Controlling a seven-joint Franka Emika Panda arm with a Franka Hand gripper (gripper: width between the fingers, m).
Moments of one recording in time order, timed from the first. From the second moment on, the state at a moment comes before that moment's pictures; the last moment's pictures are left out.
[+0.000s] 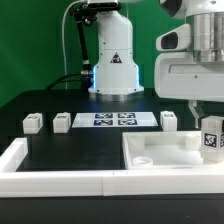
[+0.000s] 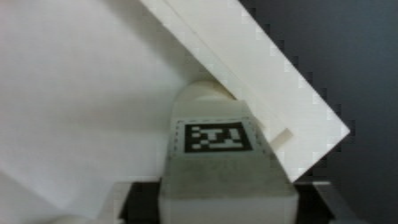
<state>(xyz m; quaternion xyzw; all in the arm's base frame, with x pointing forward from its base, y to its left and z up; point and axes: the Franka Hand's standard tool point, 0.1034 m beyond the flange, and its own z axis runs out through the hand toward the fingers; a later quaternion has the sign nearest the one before) 0.616 0.119 0.078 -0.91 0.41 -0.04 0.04</state>
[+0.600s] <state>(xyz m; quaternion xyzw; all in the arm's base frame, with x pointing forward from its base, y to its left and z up) 0.616 0.121 0.078 -0.95 0.32 -0.05 0.04</state>
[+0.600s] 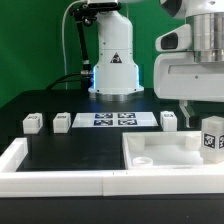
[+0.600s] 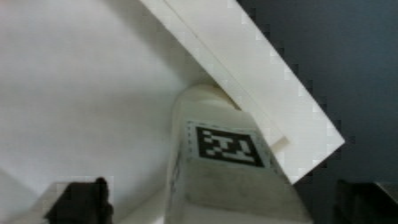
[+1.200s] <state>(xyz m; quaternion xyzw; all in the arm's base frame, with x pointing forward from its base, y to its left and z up) 0.618 0.121 0.079 -1.00 0.04 -0.06 0.02</state>
